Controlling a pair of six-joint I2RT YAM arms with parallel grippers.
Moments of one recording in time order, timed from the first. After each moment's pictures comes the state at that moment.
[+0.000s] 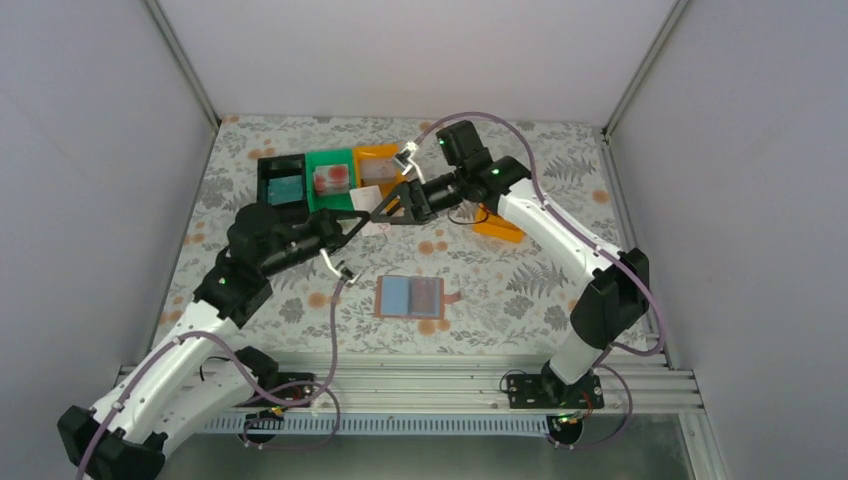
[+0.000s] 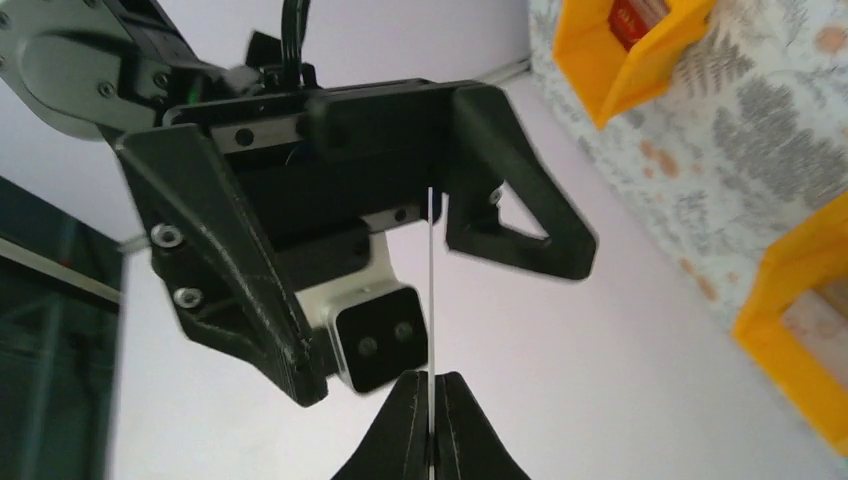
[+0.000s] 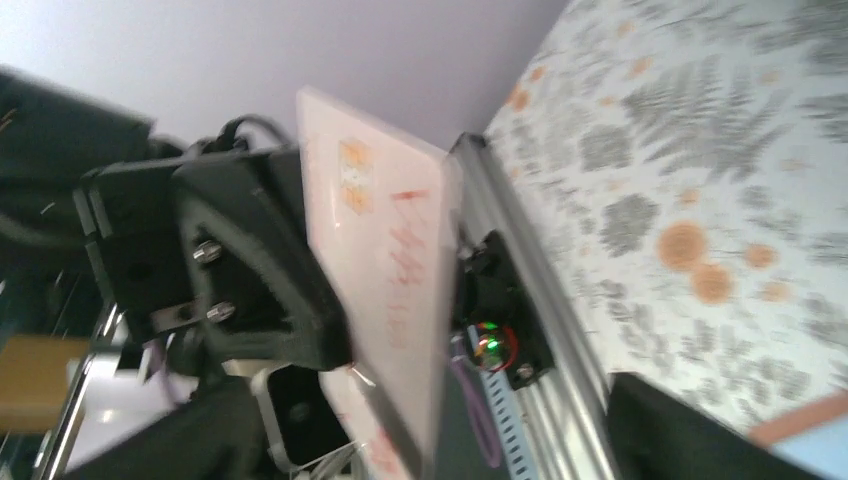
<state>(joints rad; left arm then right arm) -0.49 0.77 0.73 -0.07 0.52 2.06 0.65 1.68 1.59 -0.70 -1.12 0.42</state>
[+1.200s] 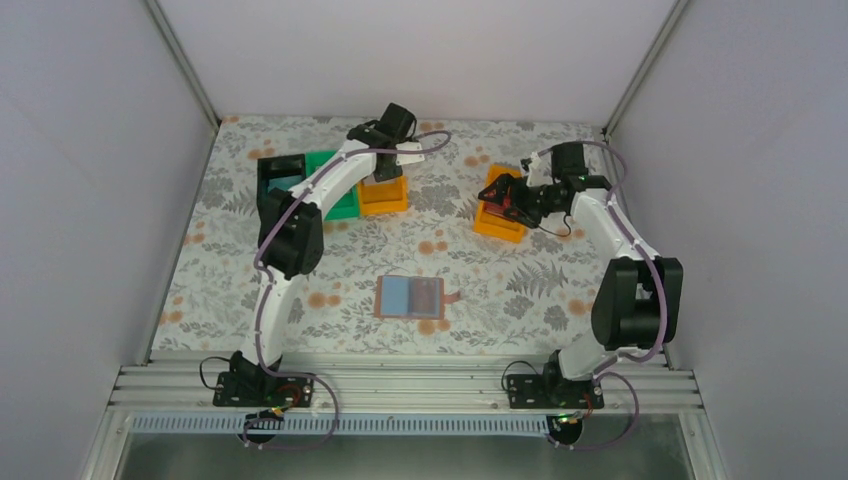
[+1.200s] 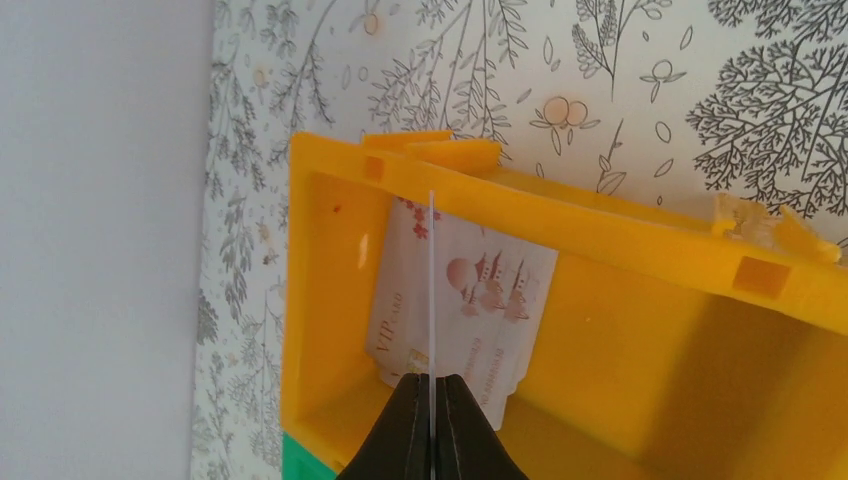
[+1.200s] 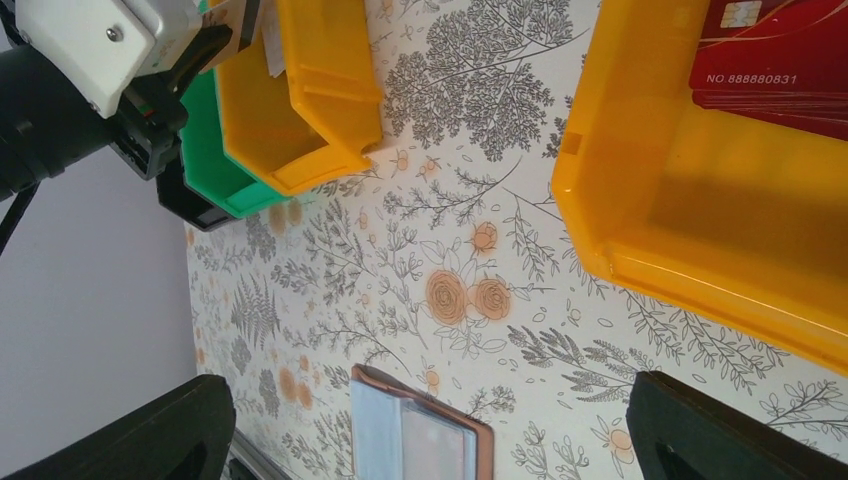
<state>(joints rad) -0.50 2.32 2.16 -0.85 -0.30 0.83 0.04 1.58 1.22 -0.70 -0.71 0.38</state>
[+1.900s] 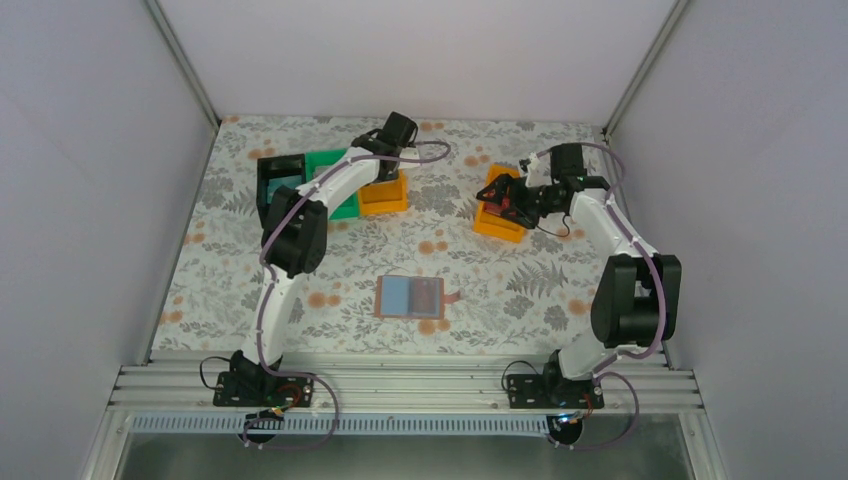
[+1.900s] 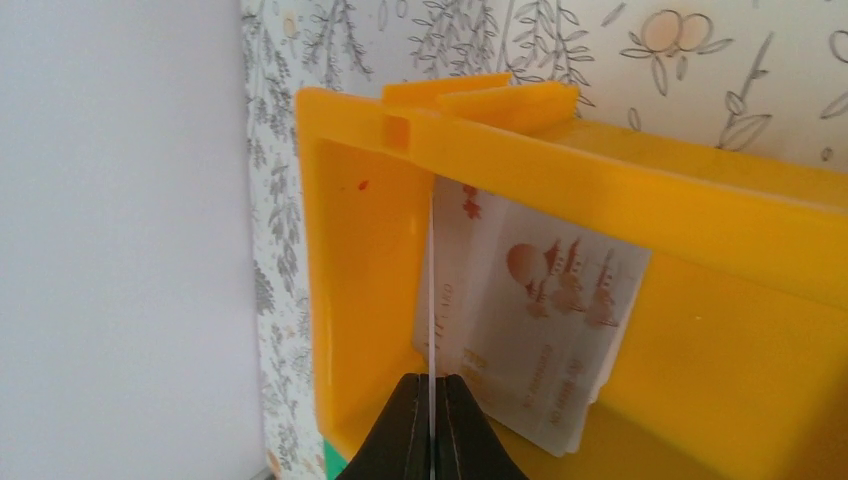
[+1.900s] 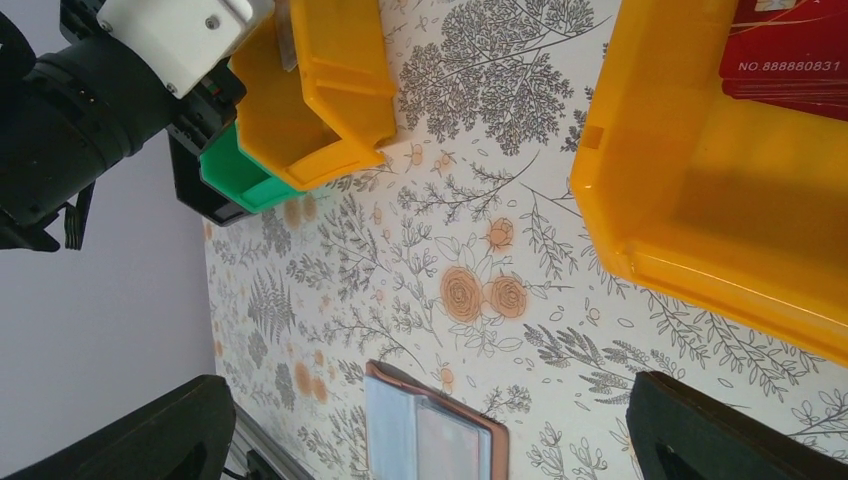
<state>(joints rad) -0.51 2.35 2.07 -0.71 -0.47 0.93 0.04 1.60 1.21 -0.68 -0.75 0.39</state>
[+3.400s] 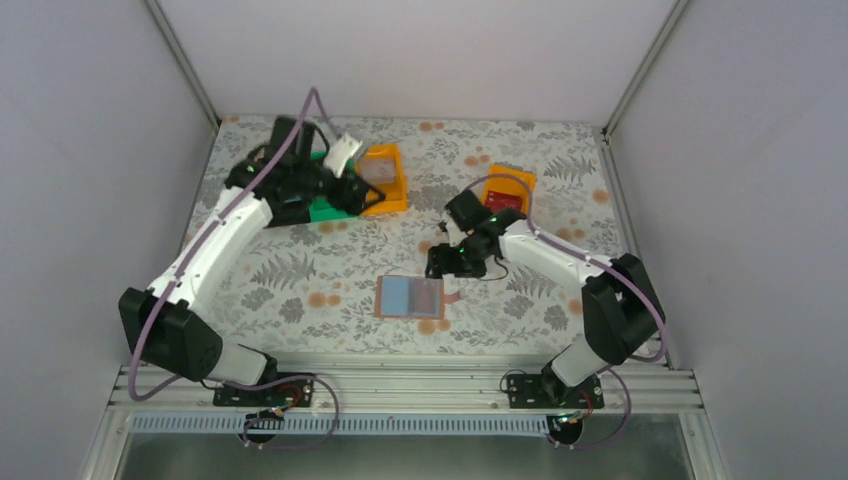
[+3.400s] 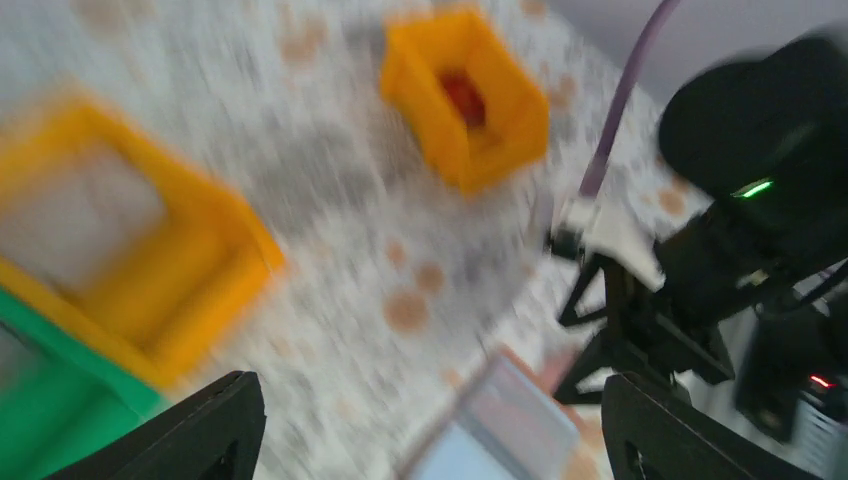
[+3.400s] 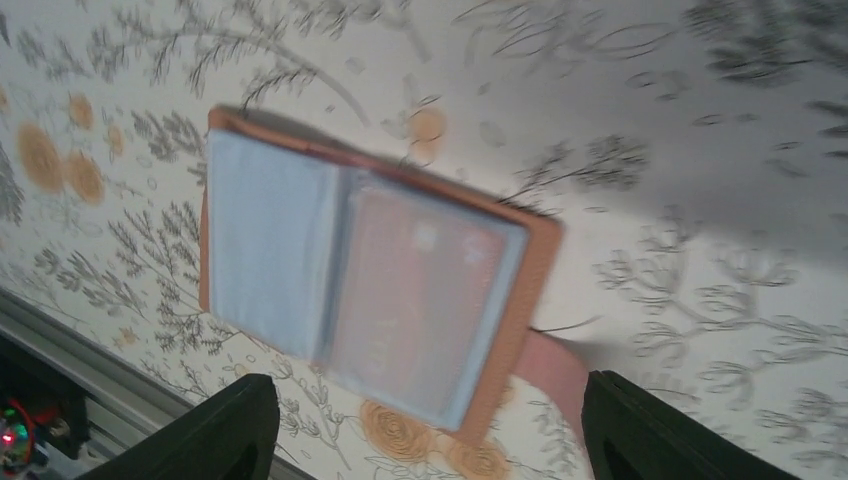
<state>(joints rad) -0.36 1.47 1.53 -0.81 0.57 0.19 0.60 1.55 1.06 -0.77 -0.33 0.46</state>
